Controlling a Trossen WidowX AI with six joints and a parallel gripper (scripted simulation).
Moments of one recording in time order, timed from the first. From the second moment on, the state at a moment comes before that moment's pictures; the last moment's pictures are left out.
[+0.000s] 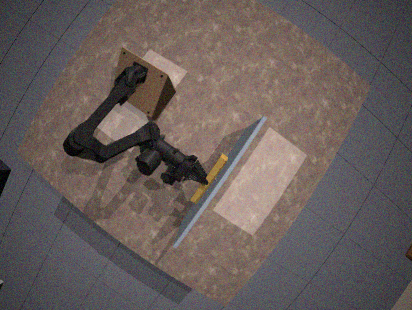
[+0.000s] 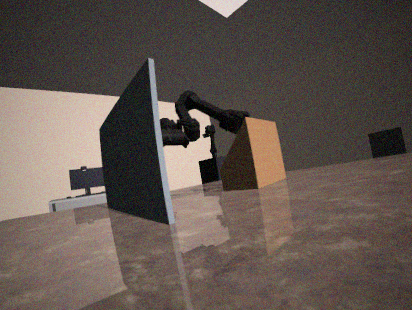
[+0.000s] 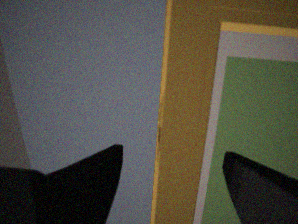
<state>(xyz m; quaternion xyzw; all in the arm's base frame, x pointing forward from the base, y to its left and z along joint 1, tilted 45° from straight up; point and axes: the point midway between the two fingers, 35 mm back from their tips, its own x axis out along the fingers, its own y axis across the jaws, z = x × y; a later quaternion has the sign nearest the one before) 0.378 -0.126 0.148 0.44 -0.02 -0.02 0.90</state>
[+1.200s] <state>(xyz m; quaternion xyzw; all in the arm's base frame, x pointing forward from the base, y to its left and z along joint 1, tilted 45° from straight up) 0.378 -0.126 0.147 0.44 -0.02 -0.02 0.90</state>
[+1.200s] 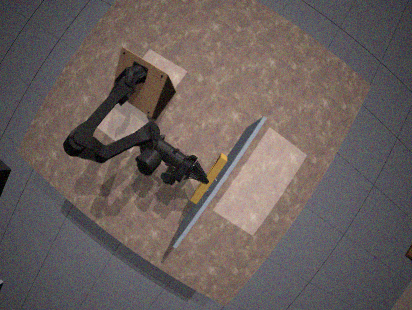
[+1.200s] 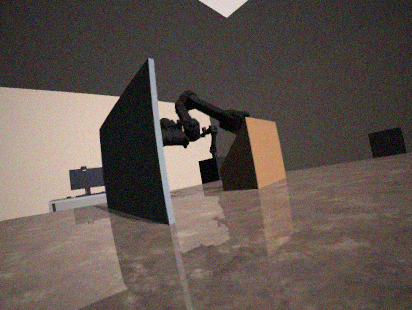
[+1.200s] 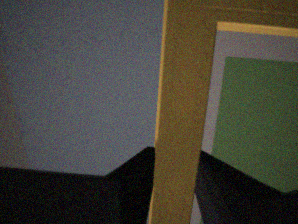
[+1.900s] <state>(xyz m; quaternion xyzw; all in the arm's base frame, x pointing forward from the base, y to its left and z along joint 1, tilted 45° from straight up) 0.378 -0.126 0.148 0.44 -0.02 -0.03 0.90</state>
